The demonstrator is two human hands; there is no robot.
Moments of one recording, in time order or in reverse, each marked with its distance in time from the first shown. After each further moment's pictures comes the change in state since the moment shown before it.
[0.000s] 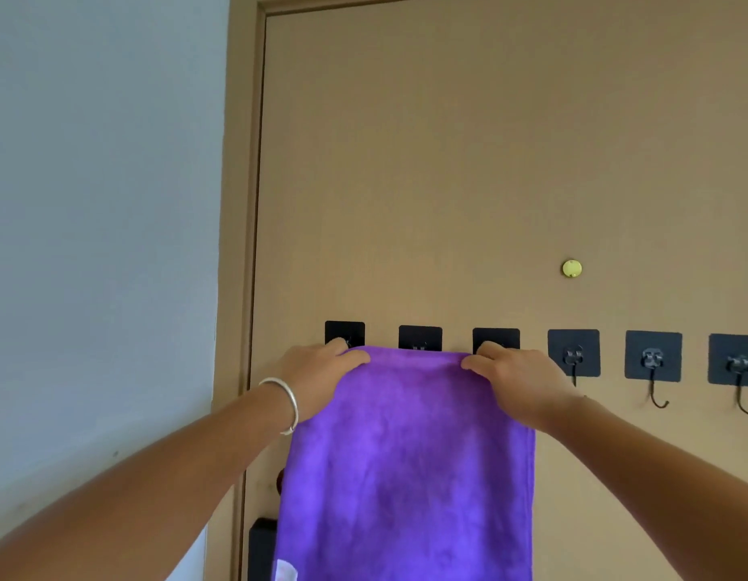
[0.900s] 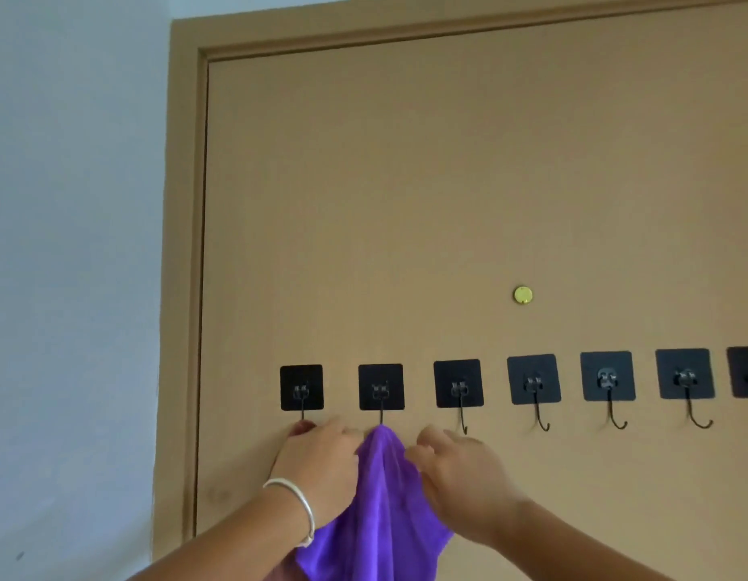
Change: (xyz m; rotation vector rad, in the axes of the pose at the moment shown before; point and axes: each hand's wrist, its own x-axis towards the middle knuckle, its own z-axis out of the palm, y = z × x) left_hand 0.001 0.084 -0.001 -0.197 -0.064 -0.125; right_hand -0.028 -0.062 0.024 0.194 0.066 0.005
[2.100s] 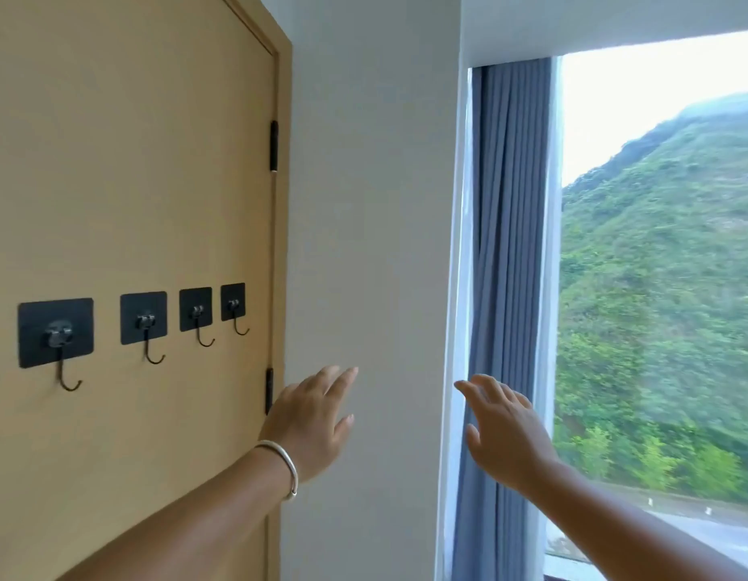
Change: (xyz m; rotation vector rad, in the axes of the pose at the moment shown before) left_hand 0.014 0.442 0.017 -0.916 0.232 1.113; right_hand -0.407 0.048 -0.272 -0.876 -0.307 1.383
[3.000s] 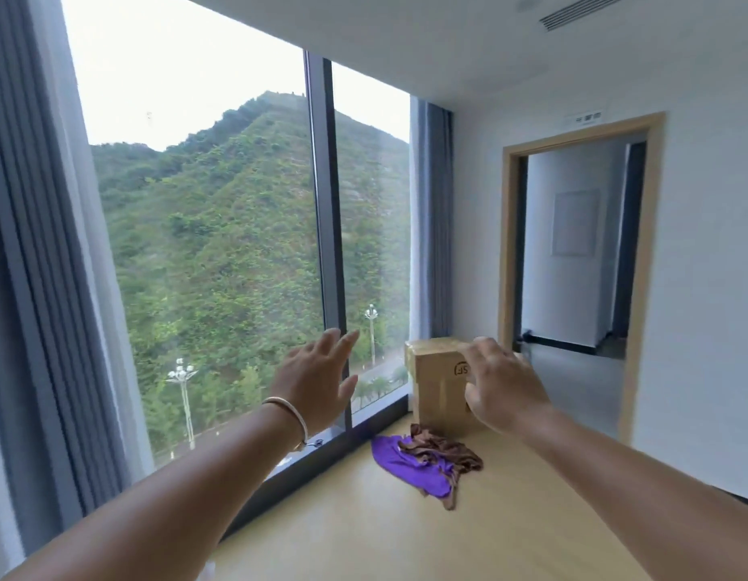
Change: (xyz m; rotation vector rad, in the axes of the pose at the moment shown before) left_hand 0.039 0.580 0.010 -0.593 0.012 0.821; right_hand -0.412 0.315 -0.267 -0.583 -0.086 0.901
